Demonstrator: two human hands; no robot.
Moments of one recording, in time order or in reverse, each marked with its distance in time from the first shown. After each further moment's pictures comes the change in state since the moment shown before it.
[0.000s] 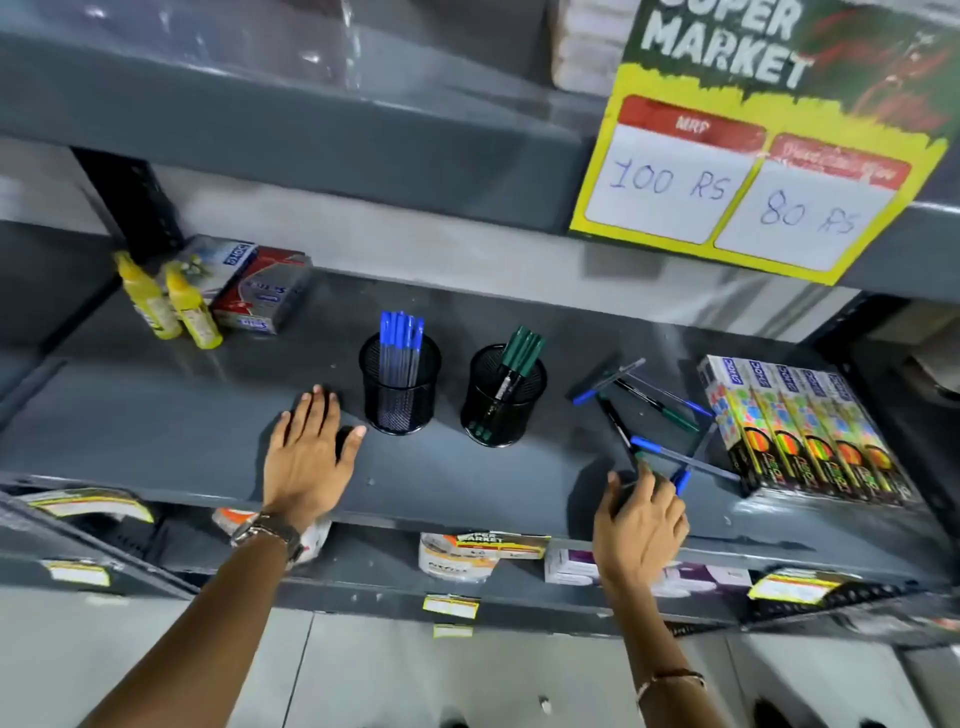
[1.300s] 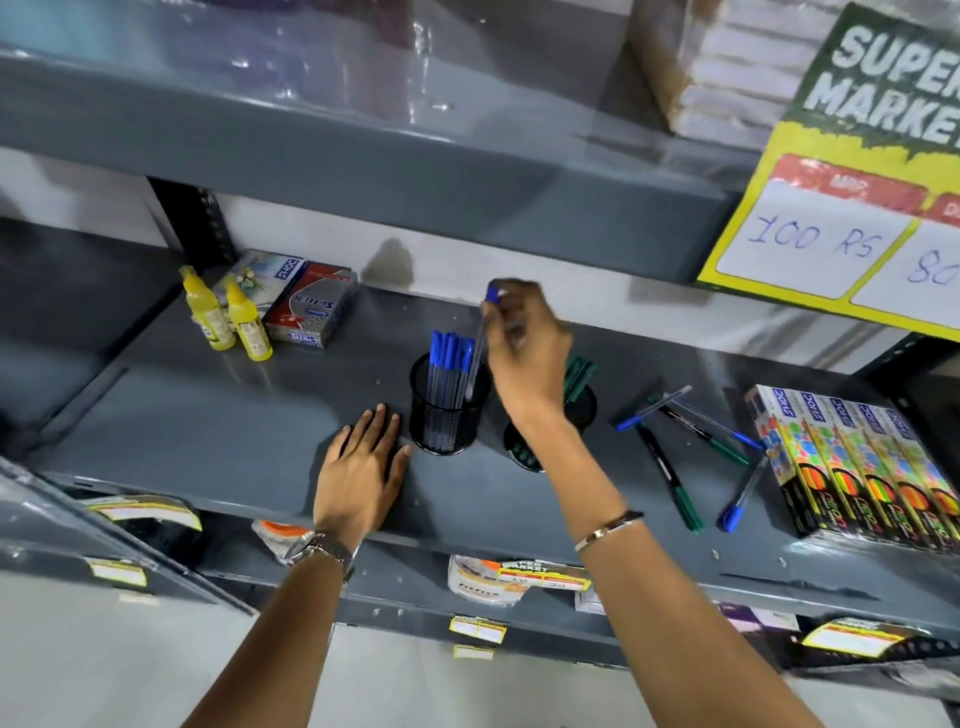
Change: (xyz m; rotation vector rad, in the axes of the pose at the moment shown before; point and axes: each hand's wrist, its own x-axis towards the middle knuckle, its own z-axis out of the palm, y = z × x) left_hand -0.003 0.004 -0.006 -0.050 0.086 0.085; right_hand 0.036 -0.242 -0.046 0.965 -0.195 -0.461
